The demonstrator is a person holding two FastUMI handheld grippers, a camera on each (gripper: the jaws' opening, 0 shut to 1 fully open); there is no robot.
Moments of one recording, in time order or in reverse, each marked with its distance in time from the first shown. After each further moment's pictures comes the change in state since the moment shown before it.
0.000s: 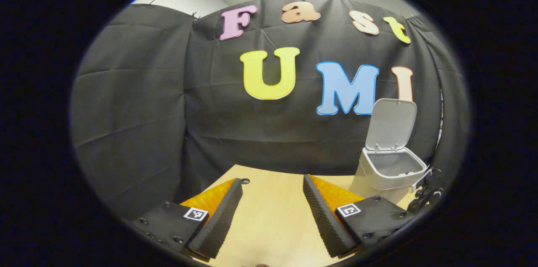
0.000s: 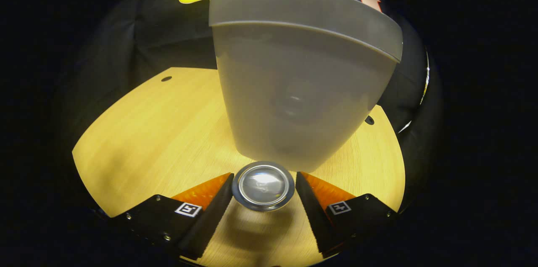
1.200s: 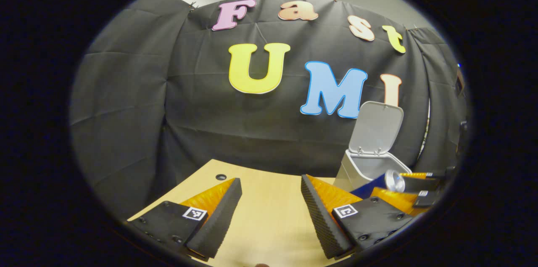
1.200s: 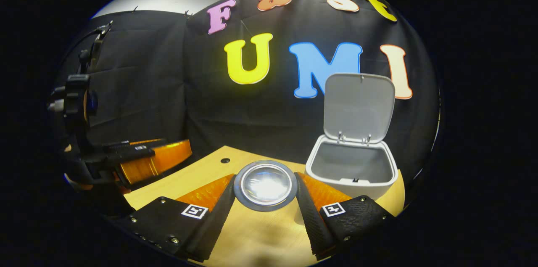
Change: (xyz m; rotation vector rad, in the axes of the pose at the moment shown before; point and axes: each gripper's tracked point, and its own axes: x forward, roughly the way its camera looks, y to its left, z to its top) left arm 0.020 -0.027 -0.014 -0.080 0.002 -0.145; right arm -0.171 0.102 0.218 0.009 -0.538 0.235
